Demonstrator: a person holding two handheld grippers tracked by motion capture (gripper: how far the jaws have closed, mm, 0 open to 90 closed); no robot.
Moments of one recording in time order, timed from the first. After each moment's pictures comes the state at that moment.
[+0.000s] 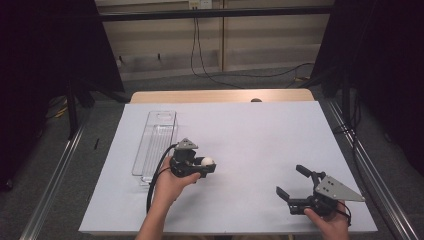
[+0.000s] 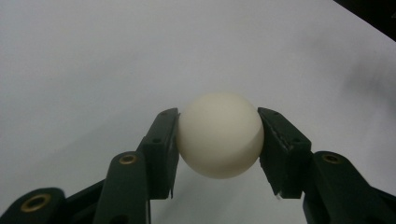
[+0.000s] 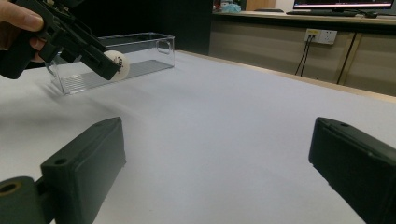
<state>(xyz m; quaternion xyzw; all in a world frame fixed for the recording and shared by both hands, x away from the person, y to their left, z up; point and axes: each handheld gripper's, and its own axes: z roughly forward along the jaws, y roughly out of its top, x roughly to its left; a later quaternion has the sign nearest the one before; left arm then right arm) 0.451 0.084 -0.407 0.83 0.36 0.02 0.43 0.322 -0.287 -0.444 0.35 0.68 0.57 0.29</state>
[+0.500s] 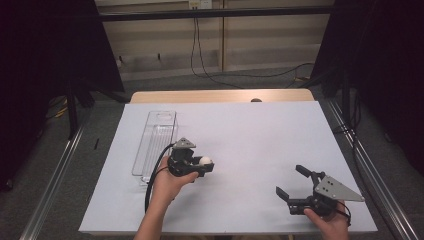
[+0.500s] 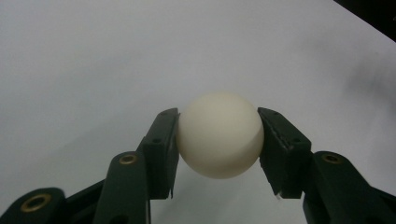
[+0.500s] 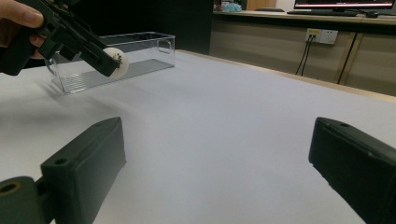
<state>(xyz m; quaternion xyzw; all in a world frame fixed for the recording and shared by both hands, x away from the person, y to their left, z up) 0.452 0.090 -0.405 0.83 0.36 0.03 0.42 0.322 -0.287 -0.445 0.35 0.69 0.57 0.29</state>
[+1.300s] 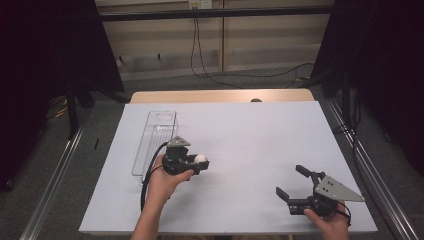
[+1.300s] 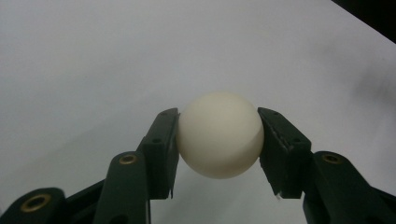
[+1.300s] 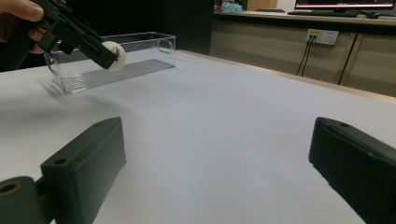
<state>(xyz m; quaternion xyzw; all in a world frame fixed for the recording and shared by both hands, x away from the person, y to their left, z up) 0.454 0.103 -0.399 0.82 0.37 0.04 0.43 0.322 -0.287 -0.444 0.35 0.69 0.57 0.29</state>
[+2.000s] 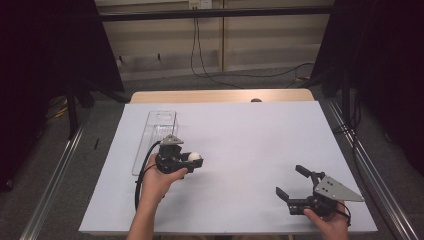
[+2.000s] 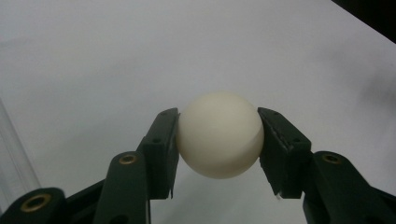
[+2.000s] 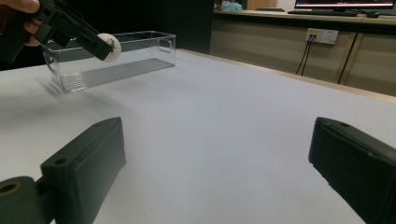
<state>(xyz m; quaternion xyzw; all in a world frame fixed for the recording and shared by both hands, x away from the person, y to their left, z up) 0.455 0.116 -0.394 0.82 0.39 0.05 0.43 0.322 -0.287 -0.445 0.35 0.69 0.57 0.29</state>
